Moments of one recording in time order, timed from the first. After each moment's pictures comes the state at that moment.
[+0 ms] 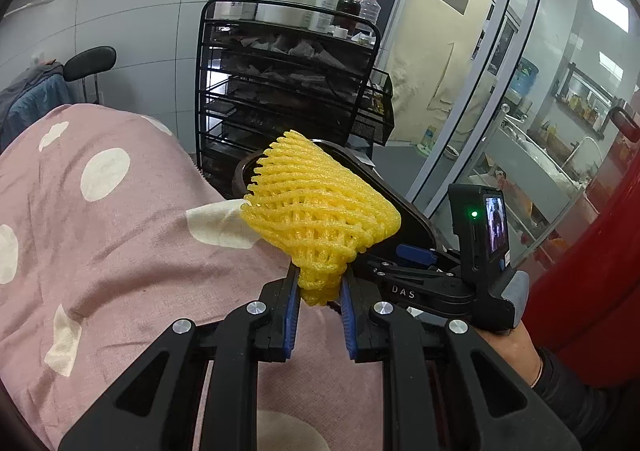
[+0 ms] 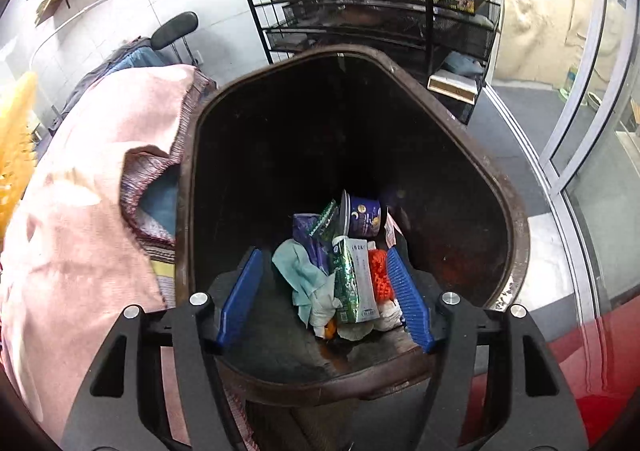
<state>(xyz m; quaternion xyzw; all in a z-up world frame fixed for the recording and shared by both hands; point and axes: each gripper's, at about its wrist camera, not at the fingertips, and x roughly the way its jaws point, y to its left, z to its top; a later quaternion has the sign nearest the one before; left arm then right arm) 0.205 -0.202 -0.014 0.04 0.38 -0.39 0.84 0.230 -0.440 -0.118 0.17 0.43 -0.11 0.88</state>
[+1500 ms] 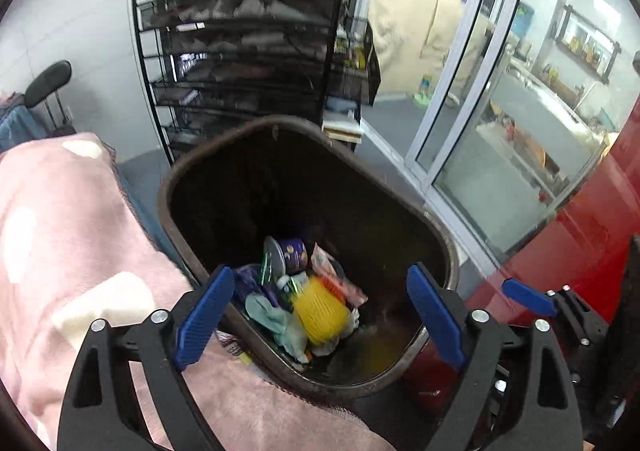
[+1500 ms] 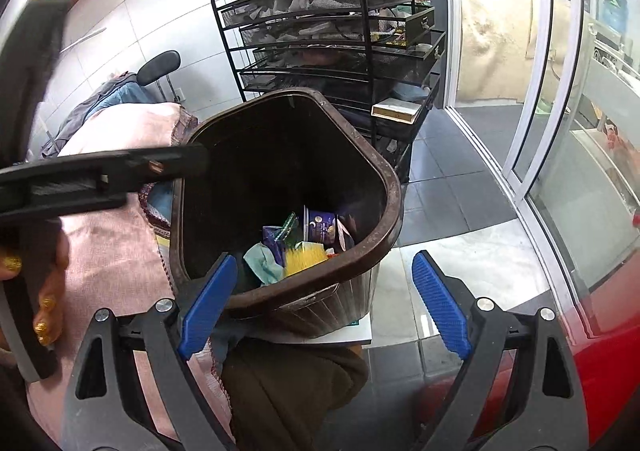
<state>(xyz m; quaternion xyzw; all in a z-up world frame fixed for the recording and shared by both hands) 0.236 -0.311 -0.039 0.13 0.41 -0.40 0.81 0.145 -0.451 -0.082 0.17 0.38 -0.17 0.90</state>
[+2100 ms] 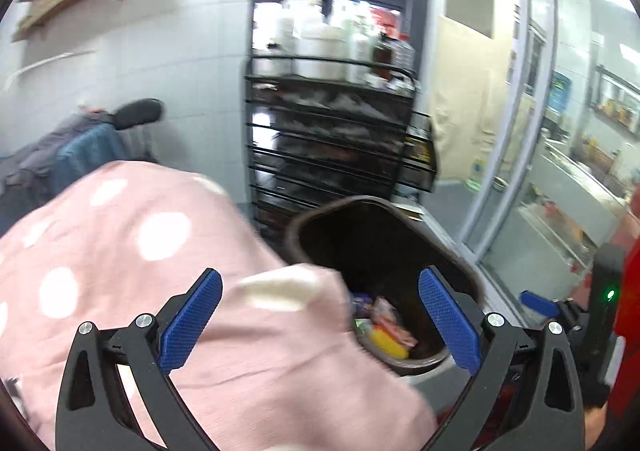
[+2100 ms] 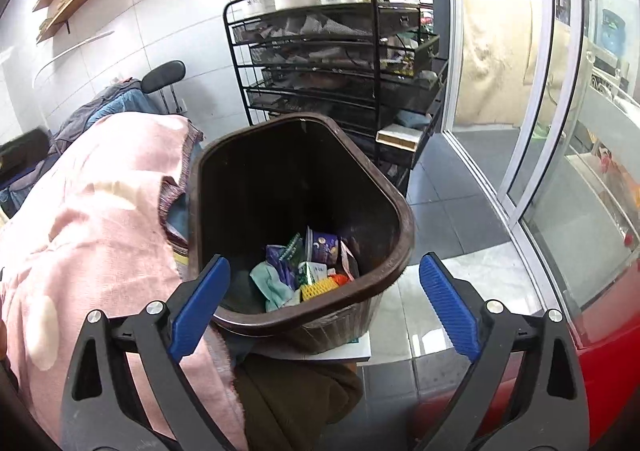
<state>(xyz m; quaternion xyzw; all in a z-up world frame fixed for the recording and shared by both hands) 0.202 -0.198 0.021 0.07 0.28 -0.29 0.91 0.148 -0.429 -0.060 0.14 0.34 -0.17 0.91</state>
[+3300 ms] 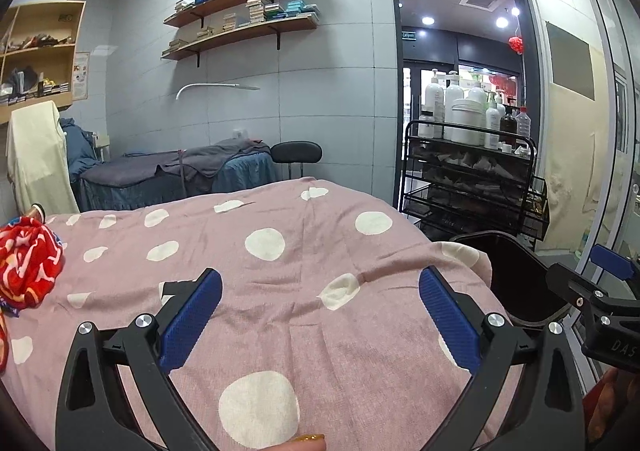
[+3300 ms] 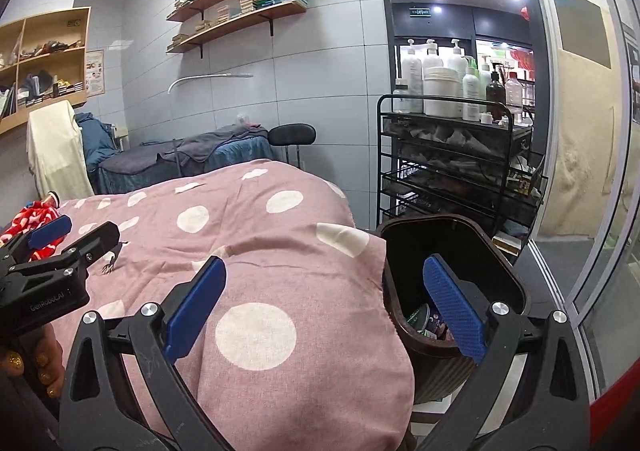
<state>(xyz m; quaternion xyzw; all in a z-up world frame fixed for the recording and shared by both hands) 0.096 -0.048 0.020 0.02 0.17 -0.06 0.98 0.094 -0.264 0.012 0.05 0.19 -0.01 0.98</state>
